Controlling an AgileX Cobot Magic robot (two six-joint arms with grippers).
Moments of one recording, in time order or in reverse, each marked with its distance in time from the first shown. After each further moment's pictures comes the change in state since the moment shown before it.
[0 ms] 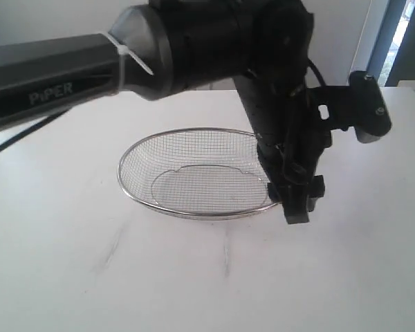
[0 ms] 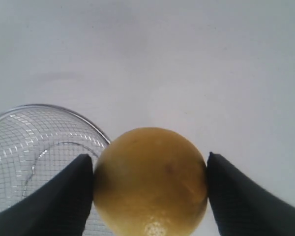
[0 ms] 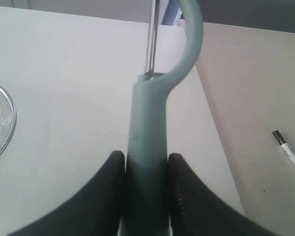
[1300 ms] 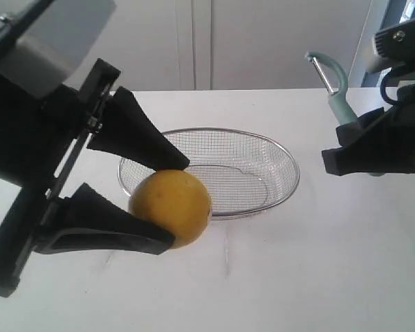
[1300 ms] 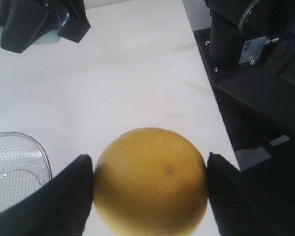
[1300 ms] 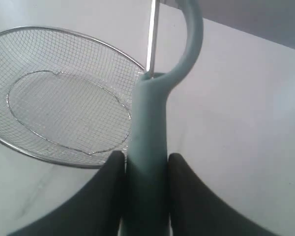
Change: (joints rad) left arm 0.360 -0.886 0.922 -0.810 -0.061 0.725; right arm 0.000 0.149 0.166 0.433 -0.536 -0.443
